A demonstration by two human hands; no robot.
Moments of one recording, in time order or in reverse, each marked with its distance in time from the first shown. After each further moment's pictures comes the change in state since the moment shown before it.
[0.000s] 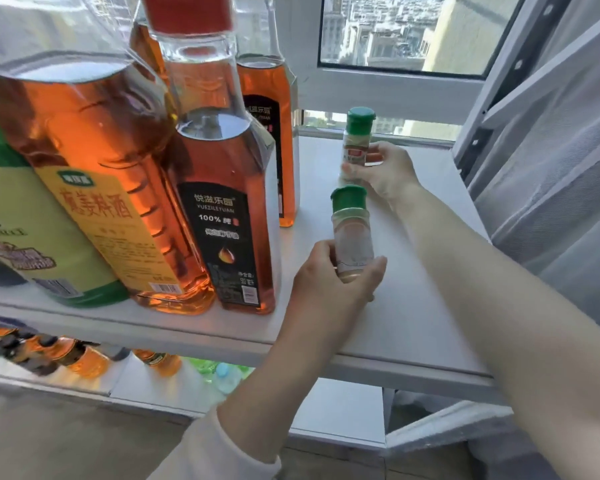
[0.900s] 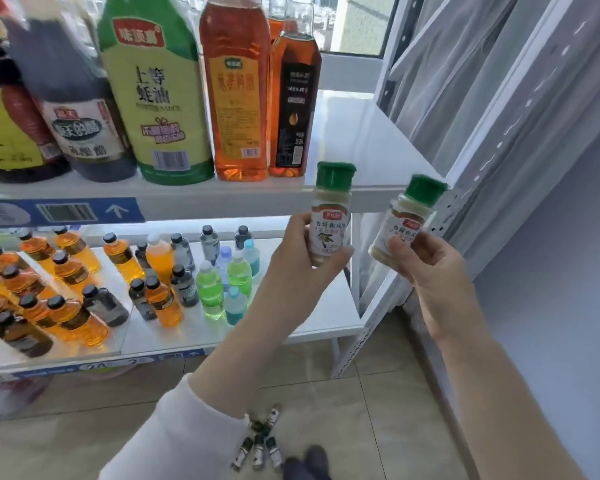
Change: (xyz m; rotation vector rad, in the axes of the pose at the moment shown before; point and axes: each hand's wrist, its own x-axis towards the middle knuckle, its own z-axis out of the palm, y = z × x) left_hand -0.193 -0.066 -0.130 -0.050 -0.298 0.308; right_hand -0.430 -0.034 0.039 0.394 0.355 0.106
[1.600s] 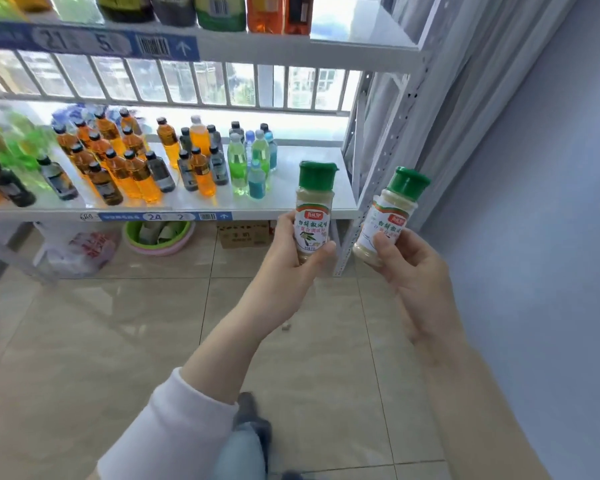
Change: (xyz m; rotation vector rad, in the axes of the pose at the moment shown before) left_hand -0.376 0.016 0.055 -0.133 -0.013 -0.092; right_hand -0.365 0.034 -0.091 0.083 -0.068 0.097
